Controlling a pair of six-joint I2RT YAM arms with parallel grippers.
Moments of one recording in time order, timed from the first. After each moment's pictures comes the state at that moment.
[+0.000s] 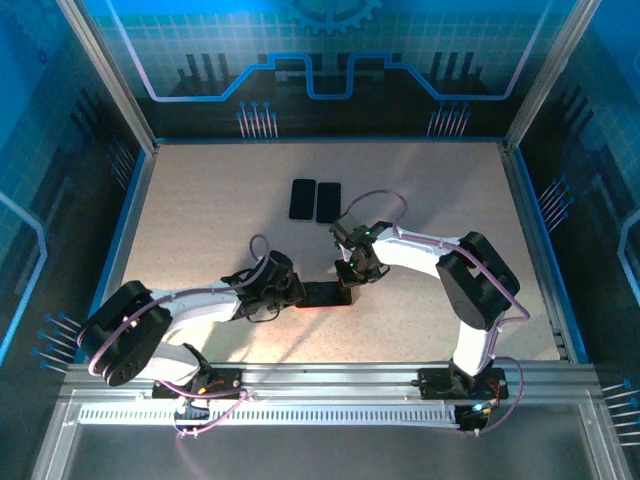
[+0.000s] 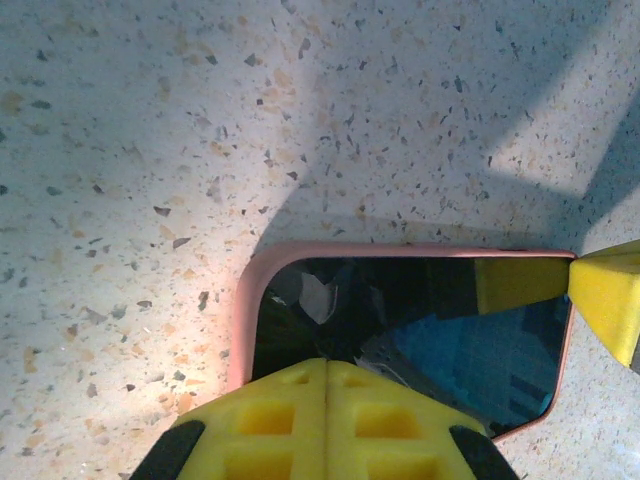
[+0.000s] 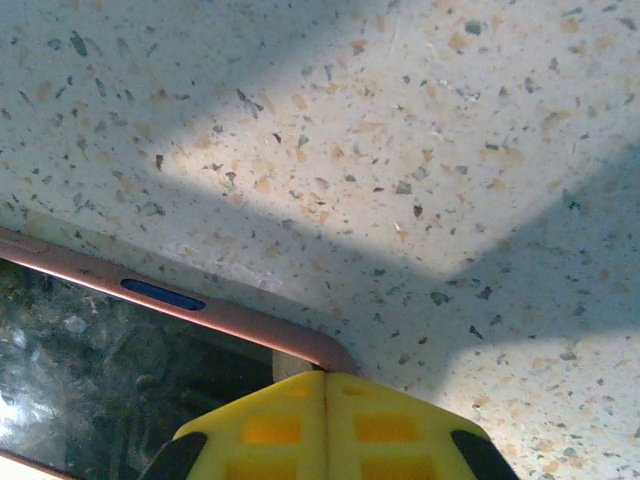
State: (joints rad) left arm -0.69 1.40 0.51 -0.03 0.09 -1.06; right arm 0.71 1.85 1.12 -0.69 -0.10 0.44
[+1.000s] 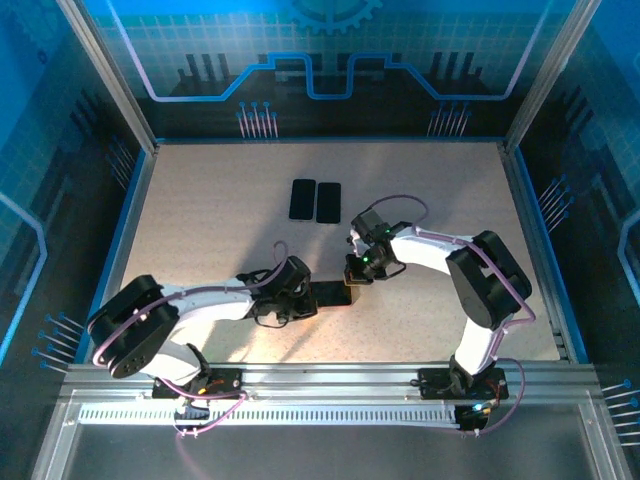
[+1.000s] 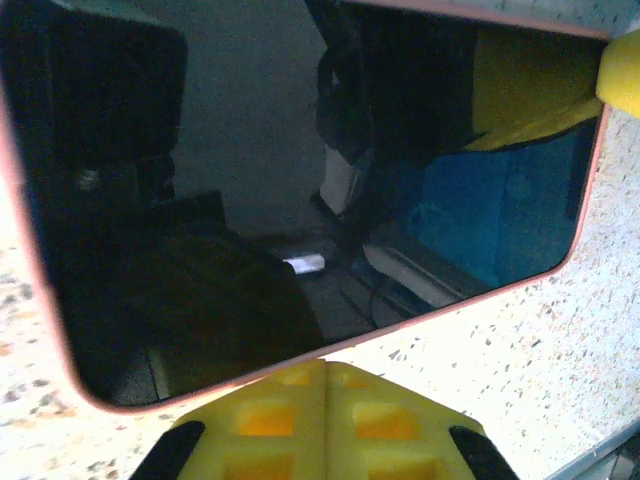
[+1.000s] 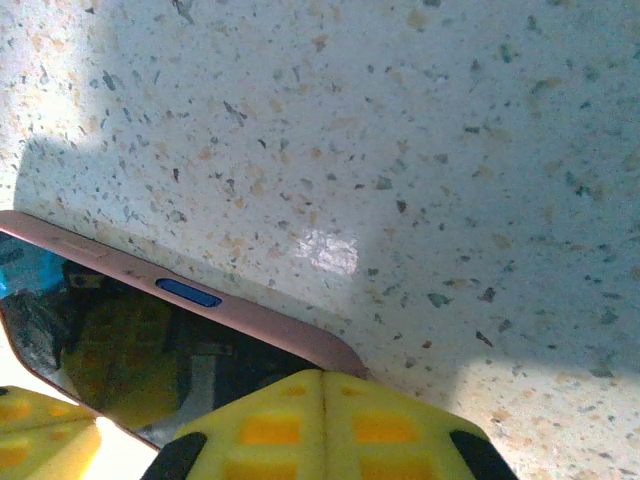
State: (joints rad) left arm -0.80 1.47 0.61 -0.20 0.21 -1.03; right arm 0.58 1.80 1.00 -0.54 -0.37 0.49
